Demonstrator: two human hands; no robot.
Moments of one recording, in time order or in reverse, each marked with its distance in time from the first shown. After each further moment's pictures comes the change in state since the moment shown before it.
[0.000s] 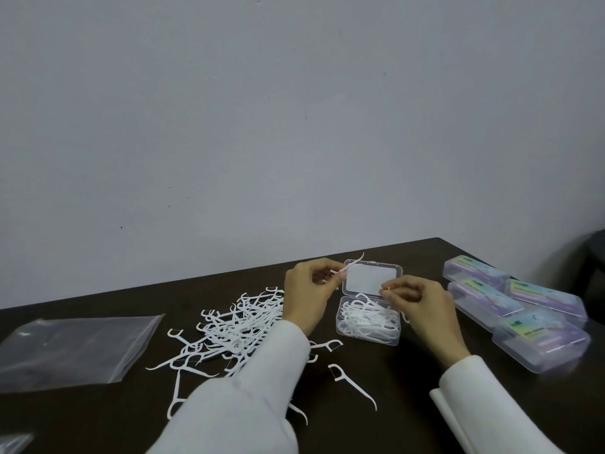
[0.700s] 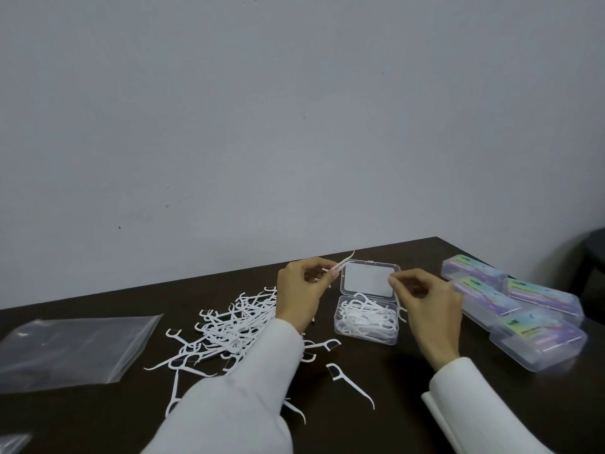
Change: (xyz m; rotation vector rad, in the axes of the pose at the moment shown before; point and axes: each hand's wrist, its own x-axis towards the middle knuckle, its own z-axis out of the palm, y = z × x) left_hand 0.003 -0.007 -0.004 -0.020 0.038 -0.025; right_hand -0.007 -0.001 0.006 -0.089 0.312 -0.101
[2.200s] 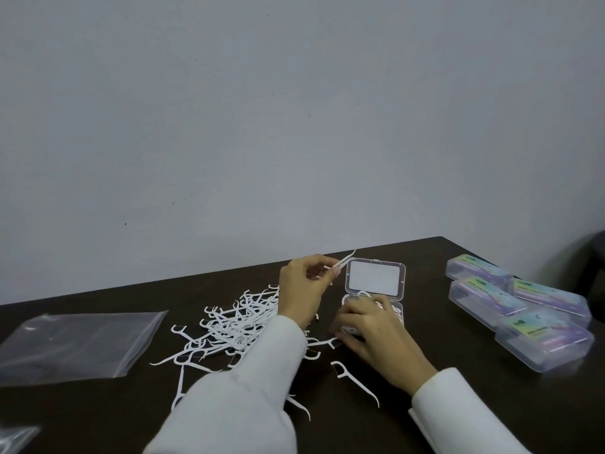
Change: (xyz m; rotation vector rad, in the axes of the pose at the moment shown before) left_hand 0.003 -0.004 -0.002 -0.034 0.011 0.017; right_hand -0.033 -0.018 0.023 -0.346 -0.586 -0.706
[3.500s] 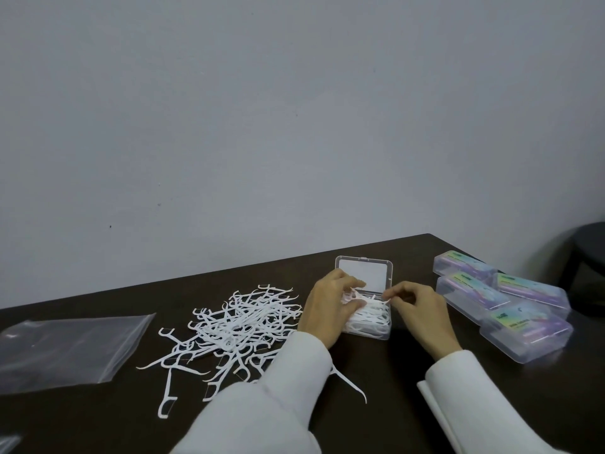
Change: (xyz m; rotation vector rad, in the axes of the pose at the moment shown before) left_hand -0.019 -0.003 0.041 0.333 -0.268 0.215; right_hand -0.011 0.055 -0.024 0.500 0.157 0.803
